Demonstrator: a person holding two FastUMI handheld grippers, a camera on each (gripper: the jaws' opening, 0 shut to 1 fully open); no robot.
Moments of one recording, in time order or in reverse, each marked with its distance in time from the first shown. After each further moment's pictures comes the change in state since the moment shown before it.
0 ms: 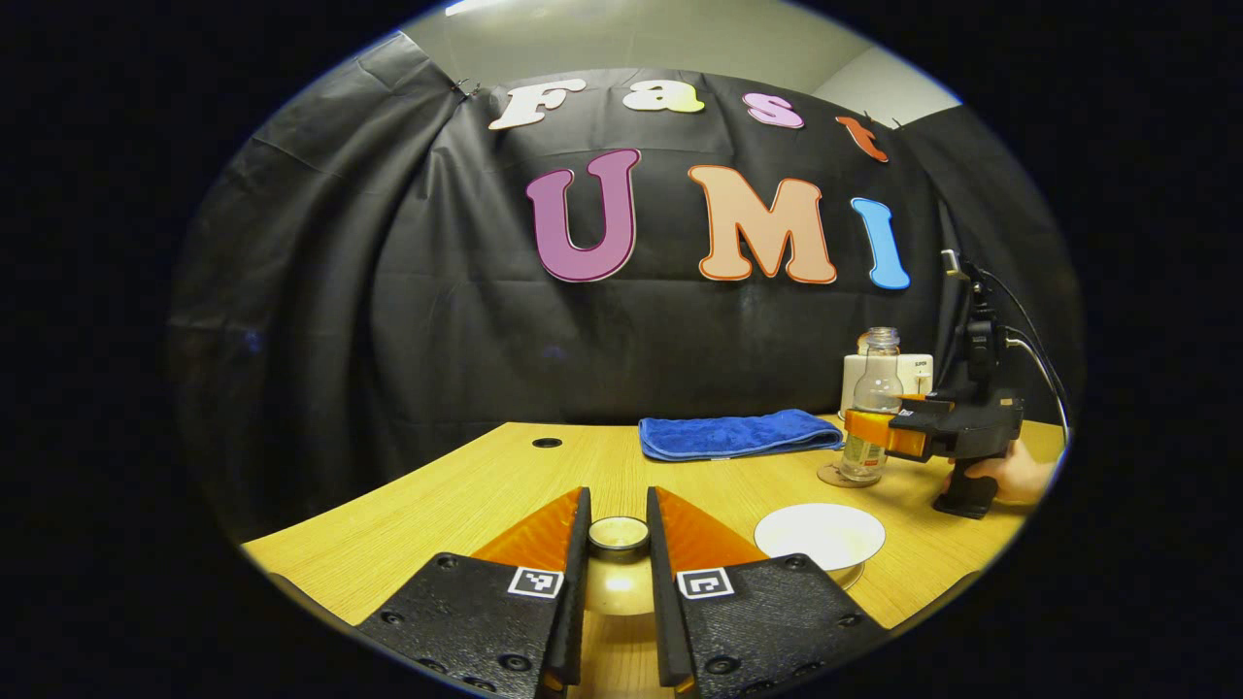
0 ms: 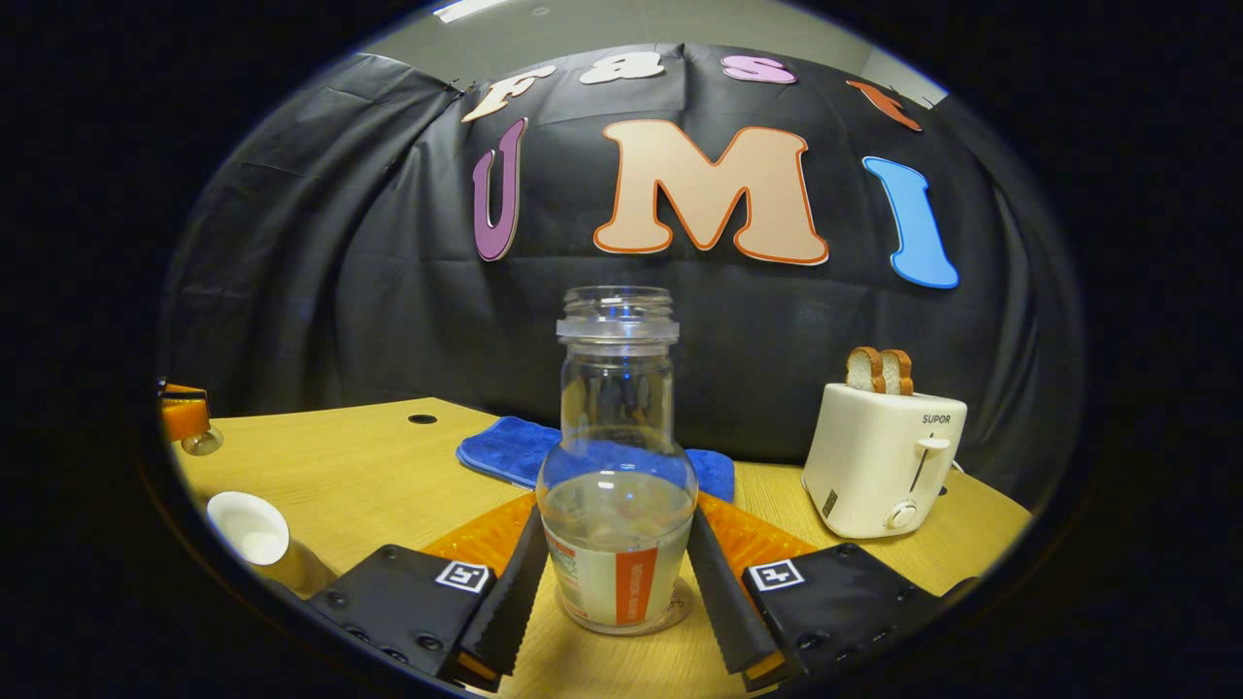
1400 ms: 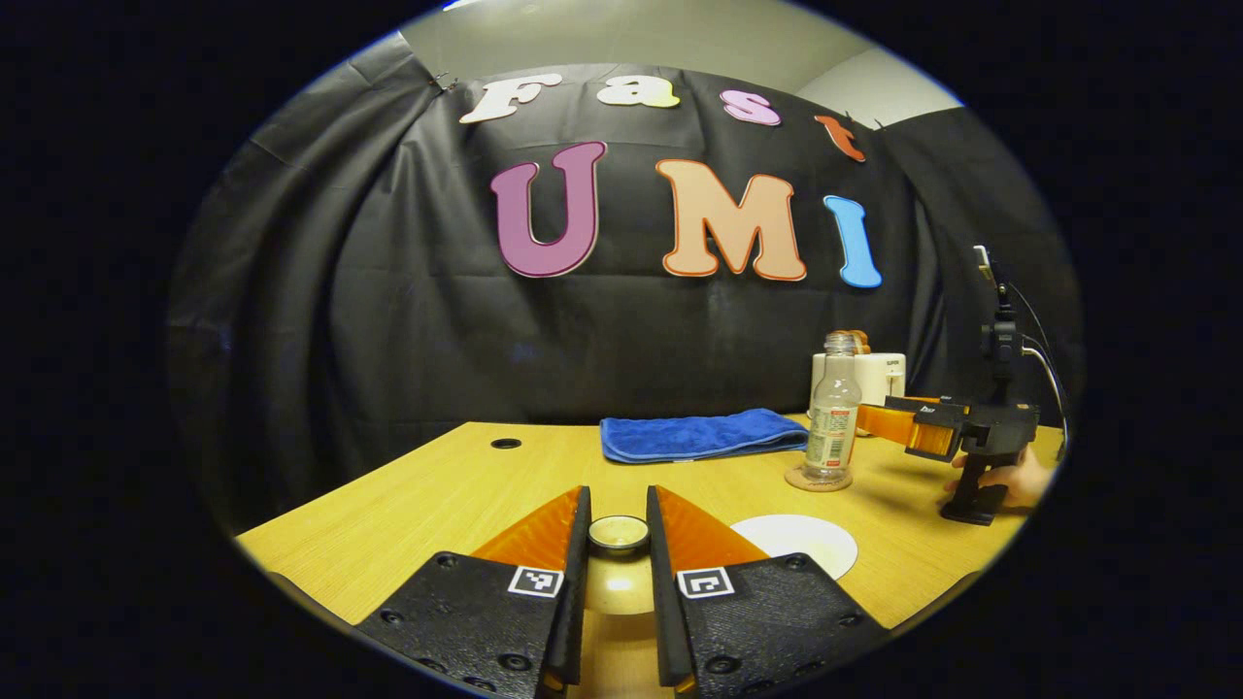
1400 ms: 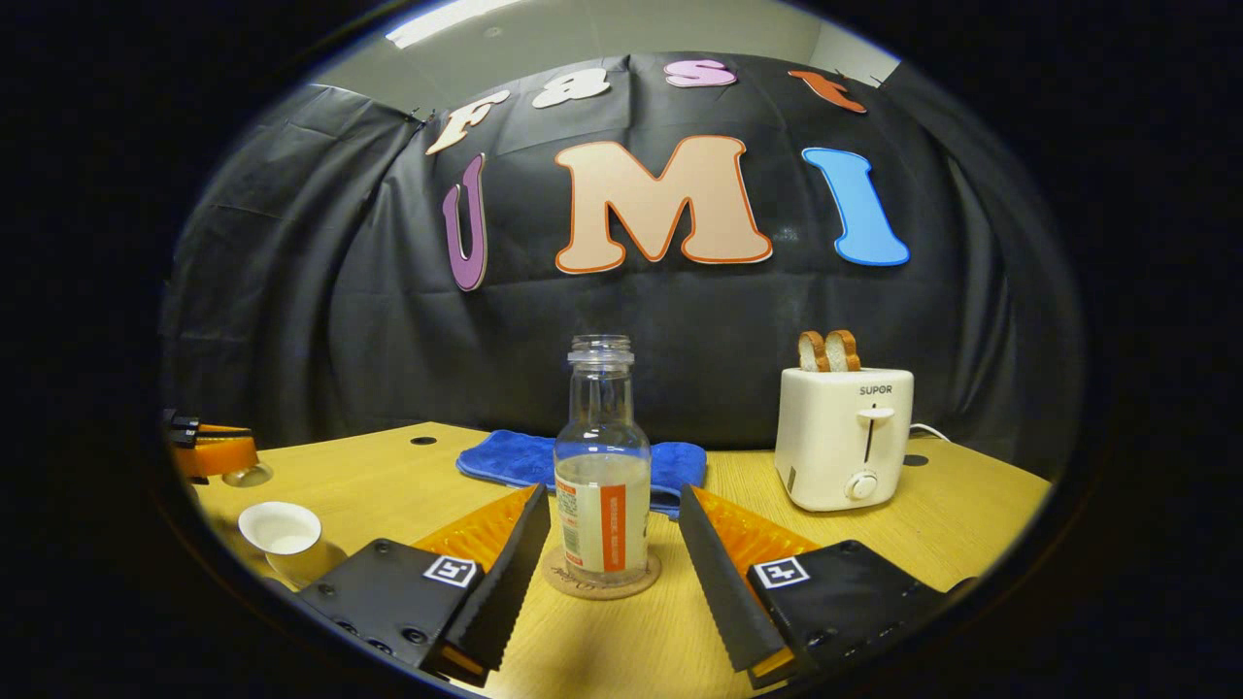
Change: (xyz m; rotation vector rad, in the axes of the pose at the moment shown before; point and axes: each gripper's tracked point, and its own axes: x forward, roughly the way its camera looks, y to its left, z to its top) left arm 0.022 -0.043 -0.001 -0.003 0.004 -0.141; right arm -0.062 -0.036 0.001 0.115 -0.038 -0.032
